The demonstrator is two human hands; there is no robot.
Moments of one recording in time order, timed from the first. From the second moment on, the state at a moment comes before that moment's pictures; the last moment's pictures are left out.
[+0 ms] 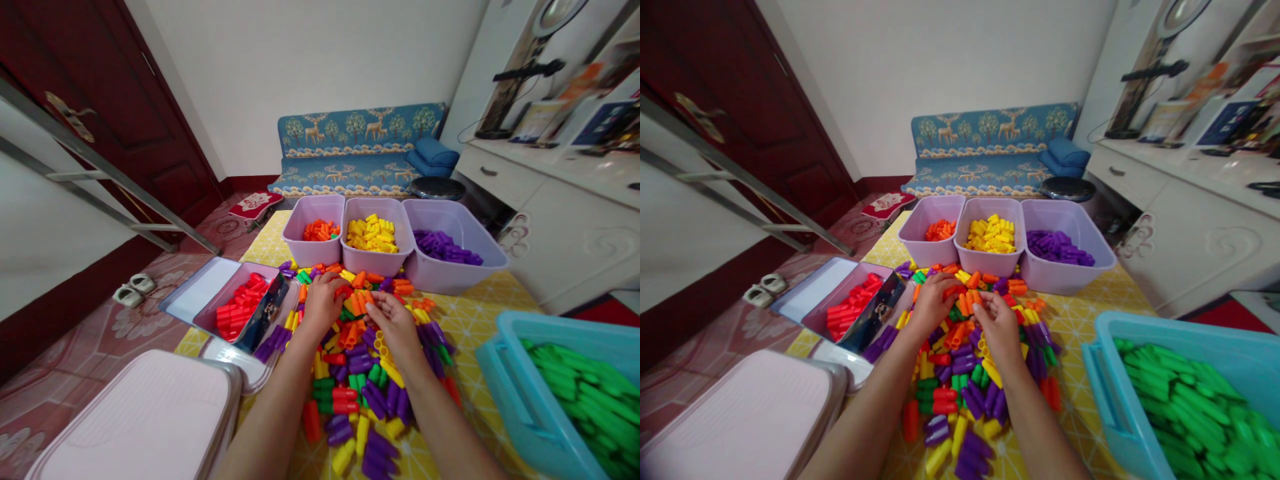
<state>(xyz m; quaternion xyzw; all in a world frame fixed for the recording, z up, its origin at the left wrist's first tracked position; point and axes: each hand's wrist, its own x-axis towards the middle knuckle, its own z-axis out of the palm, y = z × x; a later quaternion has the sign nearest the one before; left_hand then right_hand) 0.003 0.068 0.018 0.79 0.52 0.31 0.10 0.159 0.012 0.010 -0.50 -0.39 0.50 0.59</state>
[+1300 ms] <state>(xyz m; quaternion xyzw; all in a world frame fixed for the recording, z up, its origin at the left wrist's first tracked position) -0.005 0.094 0.057 0.55 0.48 0.59 0.35 0.158 0.011 0.009 -0.50 -0.41 0.49 0.59</state>
